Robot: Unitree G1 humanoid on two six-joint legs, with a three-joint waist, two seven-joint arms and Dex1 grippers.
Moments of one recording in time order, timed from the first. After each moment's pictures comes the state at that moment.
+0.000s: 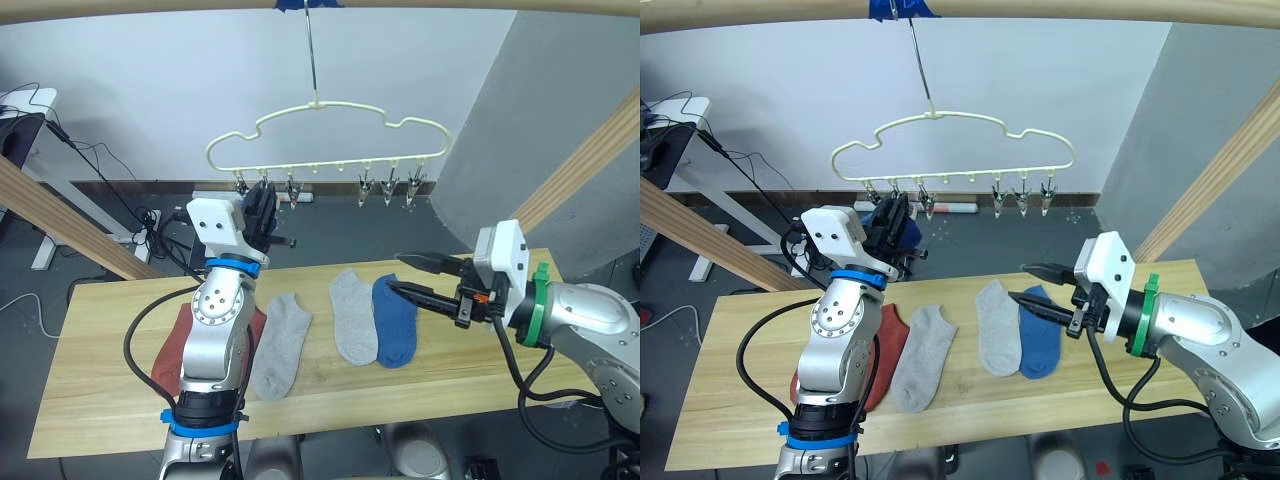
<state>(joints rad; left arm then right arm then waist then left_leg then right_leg) -0.31 0.14 0.06 -0.23 -0.14 0.13 -0.12 -0.21 -0.73 -0.08 -0.76 0.72 0.70 0.67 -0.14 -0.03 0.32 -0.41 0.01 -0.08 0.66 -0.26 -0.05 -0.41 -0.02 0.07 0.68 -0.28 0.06</state>
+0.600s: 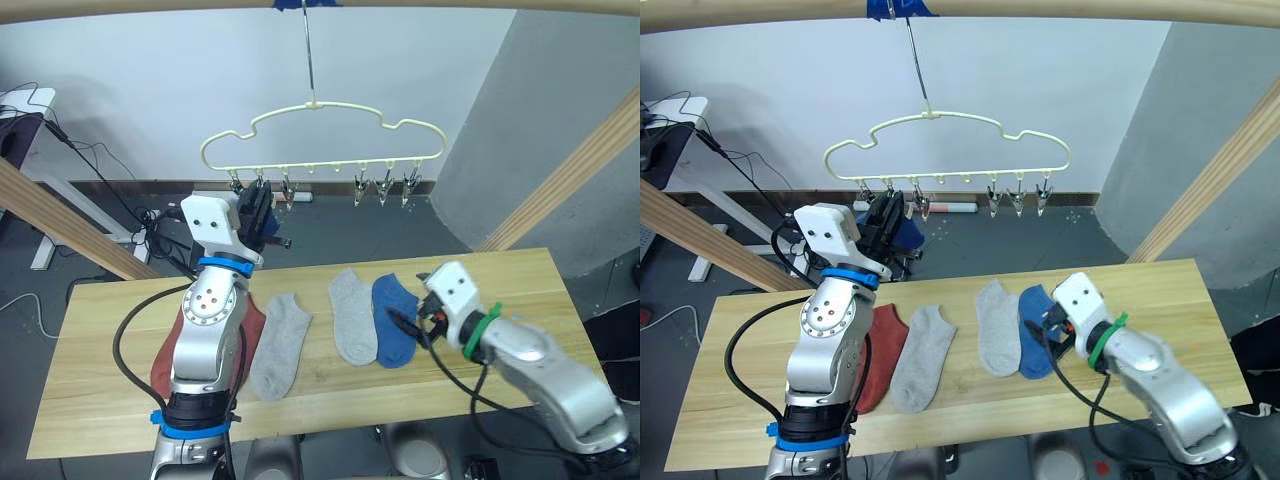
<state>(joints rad) -0.30 0.18 0.07 -0.27 -0.14 0.17 -0.16 -0.08 -0.52 0.28 -0.51 0.22 0.73 0.25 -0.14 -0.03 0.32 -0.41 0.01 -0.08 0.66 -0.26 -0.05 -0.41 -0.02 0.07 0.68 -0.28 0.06</state>
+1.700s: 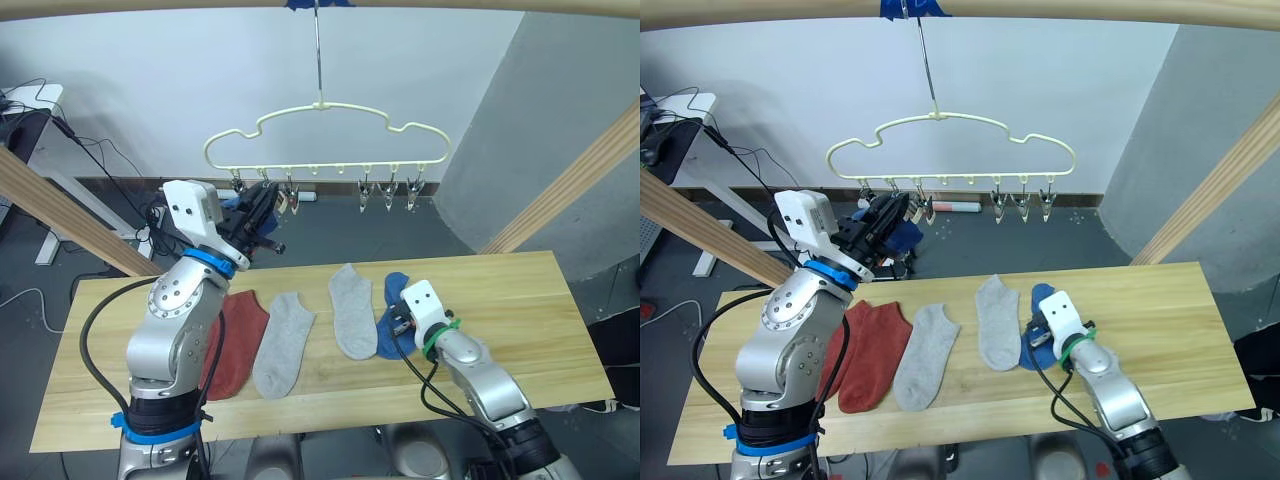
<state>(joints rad) -0.33 0.32 0.16 -0.40 -0.46 0.47 -0.32 -0.12 -0.36 0.27 -0.14 -0.02 0.51 0.30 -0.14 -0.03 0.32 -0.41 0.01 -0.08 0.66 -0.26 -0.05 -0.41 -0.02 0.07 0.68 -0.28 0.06</state>
